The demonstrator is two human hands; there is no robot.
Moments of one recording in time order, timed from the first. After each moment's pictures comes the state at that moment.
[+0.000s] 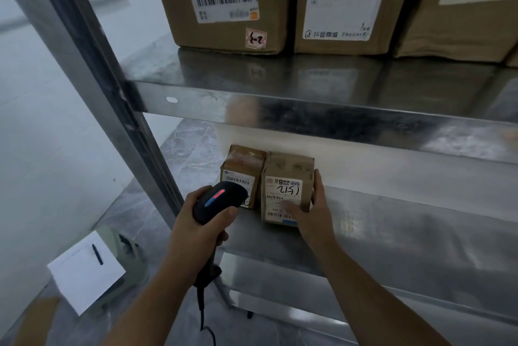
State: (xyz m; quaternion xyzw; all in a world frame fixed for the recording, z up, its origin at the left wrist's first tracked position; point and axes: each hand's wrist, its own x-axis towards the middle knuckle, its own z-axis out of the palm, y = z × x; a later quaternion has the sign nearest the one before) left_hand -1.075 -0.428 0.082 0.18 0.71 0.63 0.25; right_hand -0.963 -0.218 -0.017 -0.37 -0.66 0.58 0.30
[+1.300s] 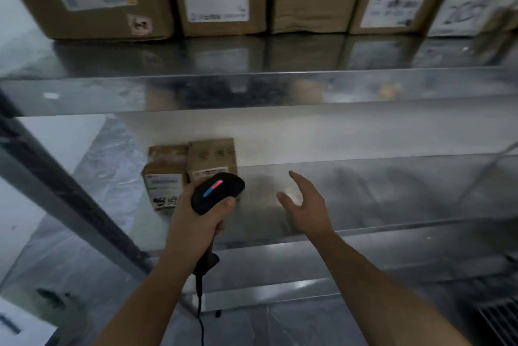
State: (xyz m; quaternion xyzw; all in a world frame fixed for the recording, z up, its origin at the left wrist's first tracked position) left_hand -1.022 -0.376 0.073 0.30 0.66 0.59 0.34; right_hand -0.839 -0.223 0.001 -0.48 -0.74 0.37 0.30
